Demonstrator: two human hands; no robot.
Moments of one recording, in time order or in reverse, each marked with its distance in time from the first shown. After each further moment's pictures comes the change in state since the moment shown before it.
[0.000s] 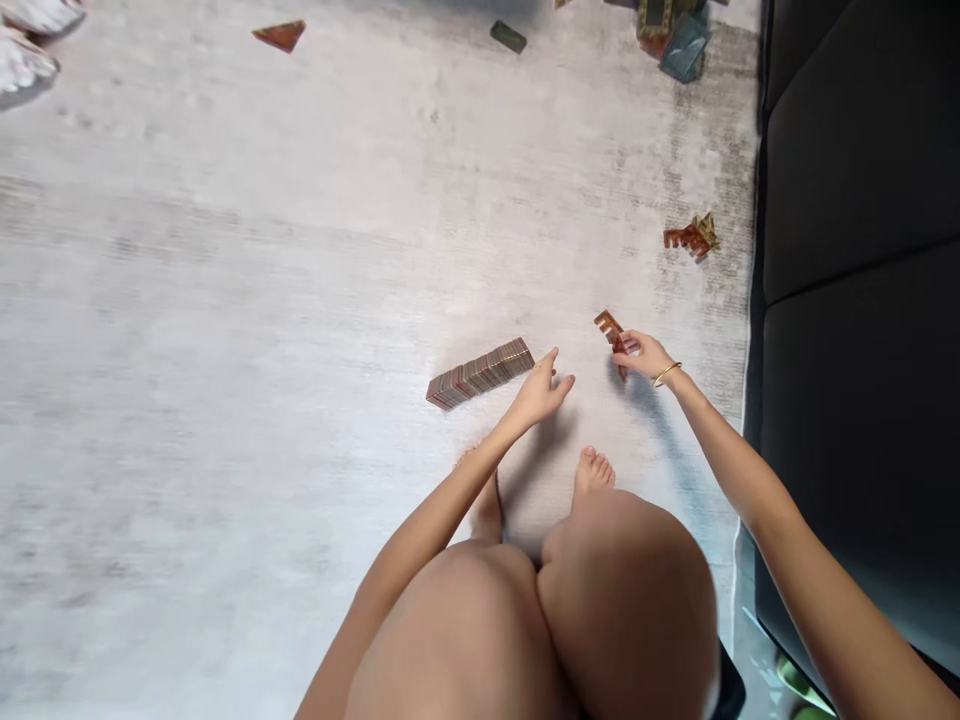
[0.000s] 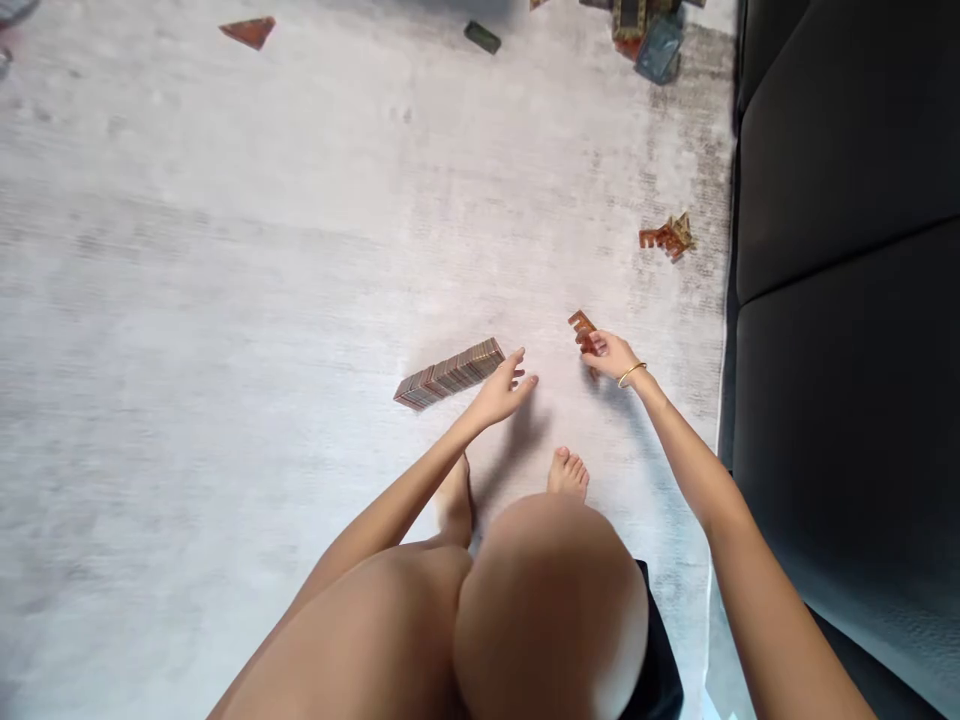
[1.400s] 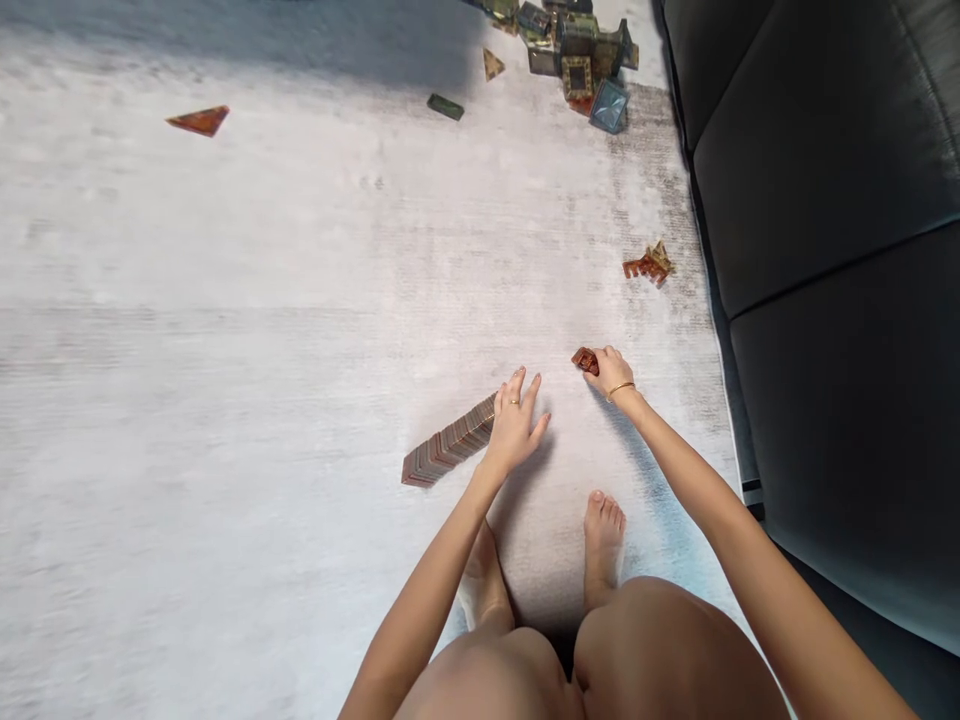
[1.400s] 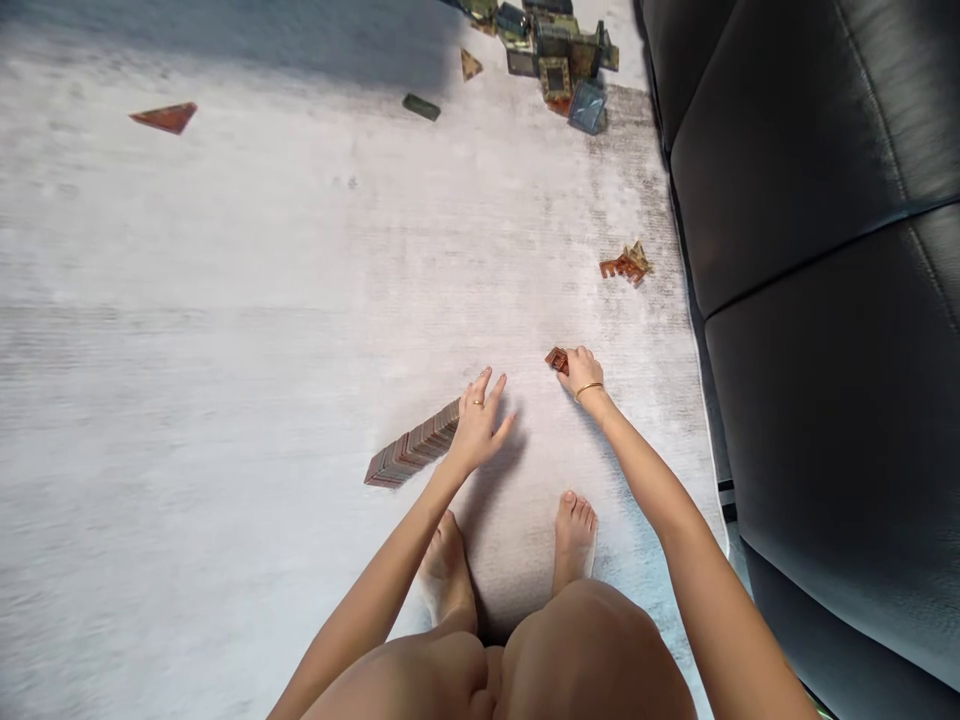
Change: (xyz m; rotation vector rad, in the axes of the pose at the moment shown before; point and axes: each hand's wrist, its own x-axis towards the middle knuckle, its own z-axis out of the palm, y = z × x) left_hand 0.038 -0.043 -0.014 0.355 0.085 0.326; right_hand 0.048 -0.009 0.032 -0.576 0.240 0.096
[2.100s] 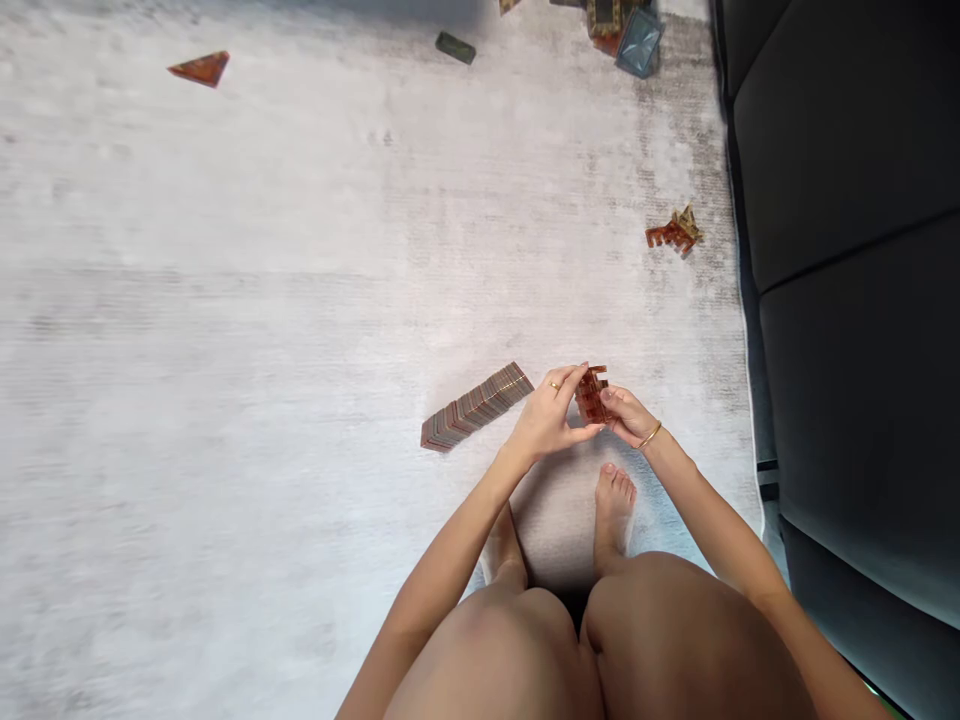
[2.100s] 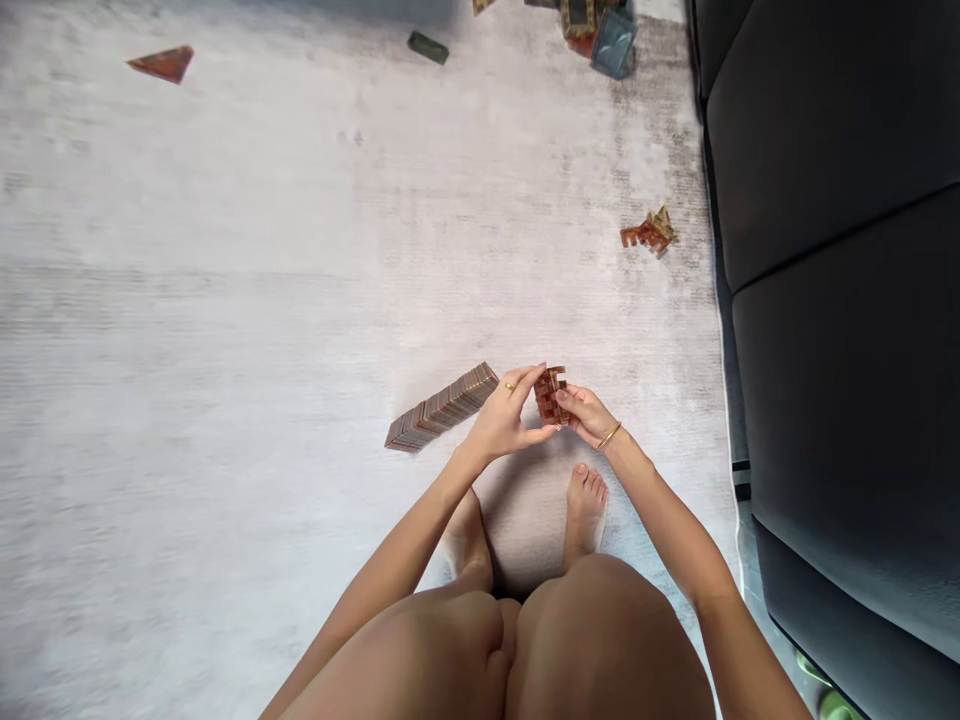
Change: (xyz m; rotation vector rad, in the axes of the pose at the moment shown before) left_hand -0.007 0.048 -0.029 -0.292 0.004 0.256; right_hand -0.121 -0.039 -0.006 1.634 -0.514 0.254
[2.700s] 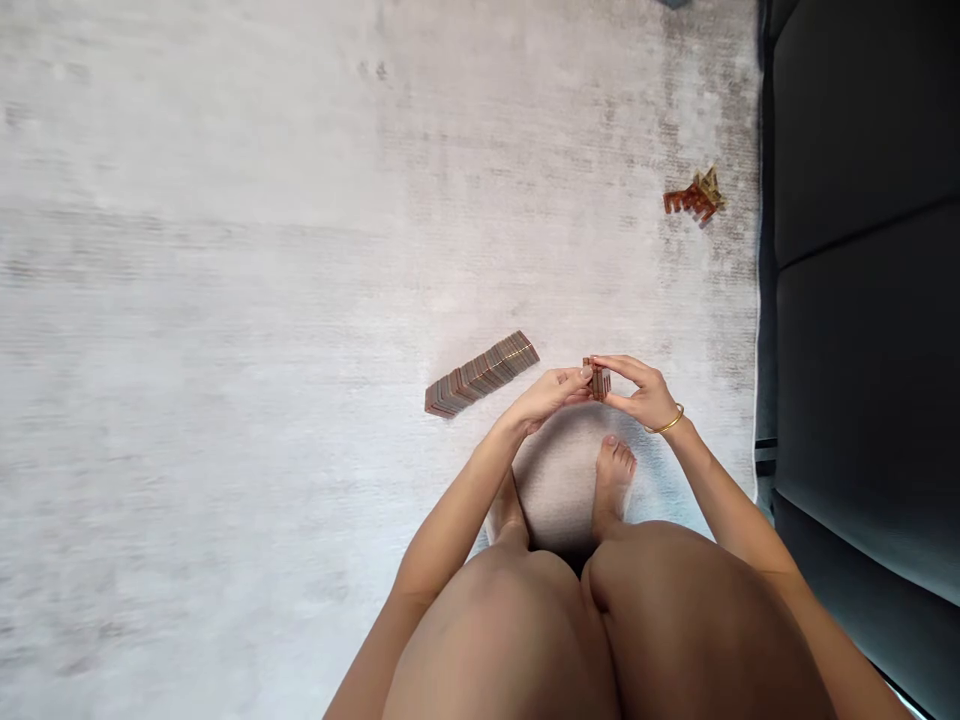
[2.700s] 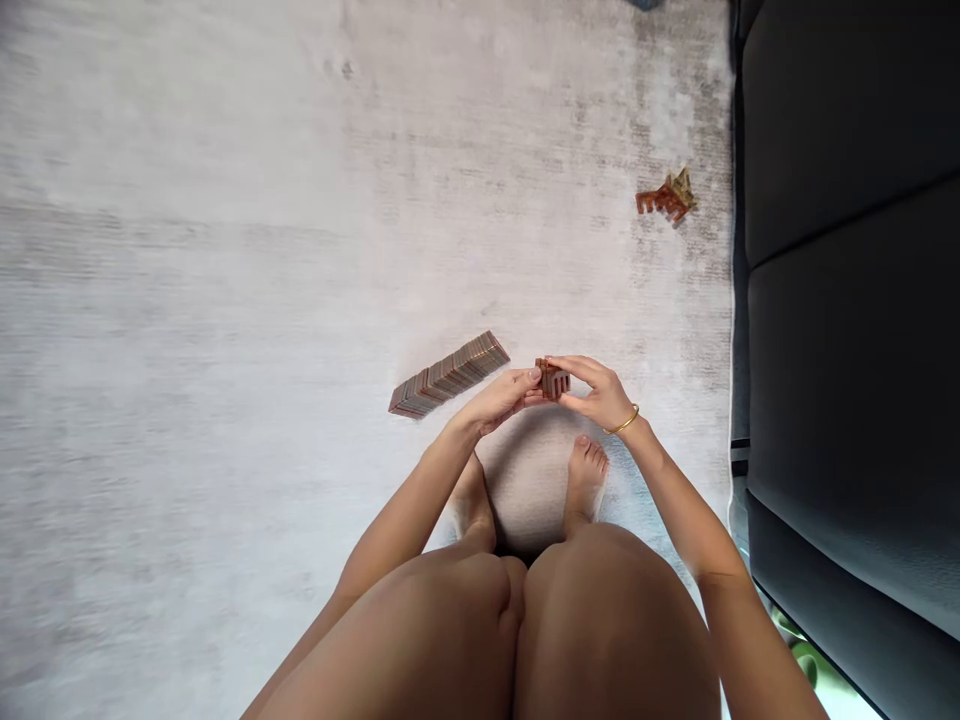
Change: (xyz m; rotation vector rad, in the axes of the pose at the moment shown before) left_hand -0.004 0.016 -0.003 -1.228 -0.196 -0.822; right_hand -0.028 -0.021 0.010 -1.003 -0.011 -0.743
